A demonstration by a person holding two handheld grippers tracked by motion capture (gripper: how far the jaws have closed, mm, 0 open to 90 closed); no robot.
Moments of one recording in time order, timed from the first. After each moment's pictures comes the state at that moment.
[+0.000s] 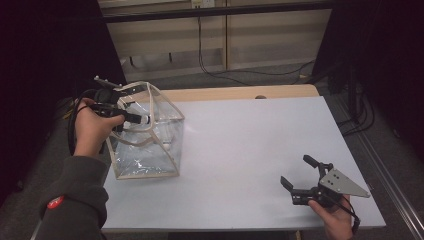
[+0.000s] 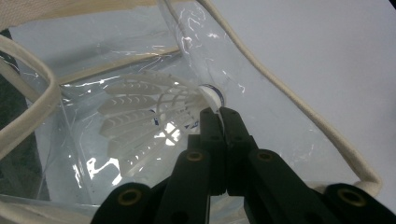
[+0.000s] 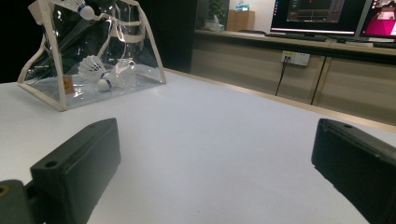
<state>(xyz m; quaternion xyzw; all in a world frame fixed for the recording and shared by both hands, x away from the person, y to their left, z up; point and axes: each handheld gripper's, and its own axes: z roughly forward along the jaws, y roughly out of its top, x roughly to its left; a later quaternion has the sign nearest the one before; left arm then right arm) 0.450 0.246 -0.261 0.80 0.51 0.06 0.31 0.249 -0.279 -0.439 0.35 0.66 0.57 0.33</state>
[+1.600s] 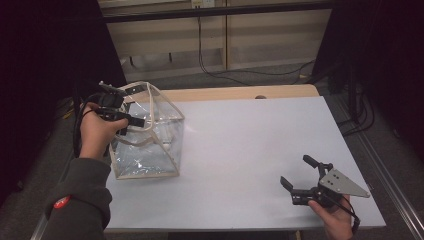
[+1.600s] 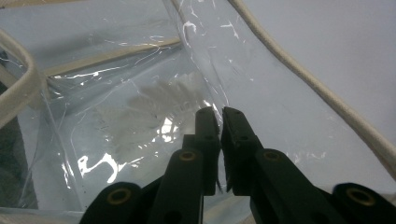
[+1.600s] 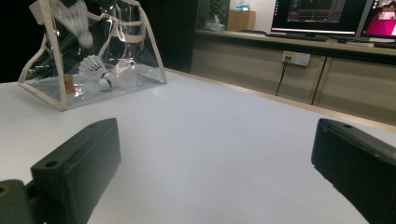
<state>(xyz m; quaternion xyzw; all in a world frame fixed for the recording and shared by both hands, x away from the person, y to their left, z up) 0.452 0.245 -0.277 0.79 0.52 0.05 0.31 0.249 -0.279 -0.439 0.35 0.66 0.57 0.33</state>
